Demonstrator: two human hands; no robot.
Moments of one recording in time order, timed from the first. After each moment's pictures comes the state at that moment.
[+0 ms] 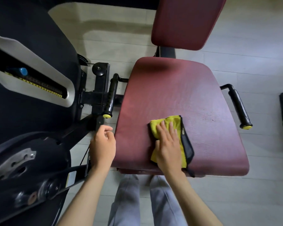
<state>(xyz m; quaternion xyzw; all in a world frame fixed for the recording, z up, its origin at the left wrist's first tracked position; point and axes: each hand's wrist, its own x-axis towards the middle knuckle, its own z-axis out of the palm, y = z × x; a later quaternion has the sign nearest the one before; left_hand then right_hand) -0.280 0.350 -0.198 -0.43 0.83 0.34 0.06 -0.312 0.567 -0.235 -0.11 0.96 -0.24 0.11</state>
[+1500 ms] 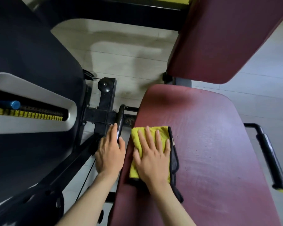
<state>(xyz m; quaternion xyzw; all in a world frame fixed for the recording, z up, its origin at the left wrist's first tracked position) -0.420 0.308 -0.272 -0.31 0.93 0.17 0.13 -0.441 0.448 -0.282 -0.14 0.96 -0.11 0.21</state>
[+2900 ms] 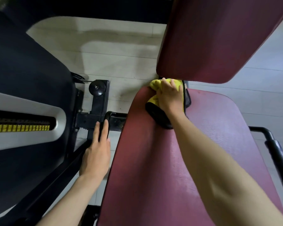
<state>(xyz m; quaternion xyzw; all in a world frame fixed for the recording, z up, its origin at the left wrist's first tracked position) -0.454 0.289 -0.314 -0.21 0.95 0.15 0.18 -0.713 0.472 -0.393 -0.08 0.98 -0.12 0.15</state>
